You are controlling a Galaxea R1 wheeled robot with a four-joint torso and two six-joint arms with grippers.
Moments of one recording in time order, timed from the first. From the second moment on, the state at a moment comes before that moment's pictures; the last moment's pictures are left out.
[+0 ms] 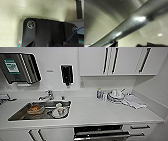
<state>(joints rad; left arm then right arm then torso) 1.47 2.91 -2.85 1.30 -0.41 -1.40 -0.80 2.63 -2.03 -0.40 -0.06 0.98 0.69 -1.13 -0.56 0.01</state>
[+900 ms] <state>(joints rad) 1.47 2.91 -2.85 1.30 -0.39 -1.40 -1.07 2.62 -2.09 -0.45 -0.10 0.93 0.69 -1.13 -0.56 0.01</state>
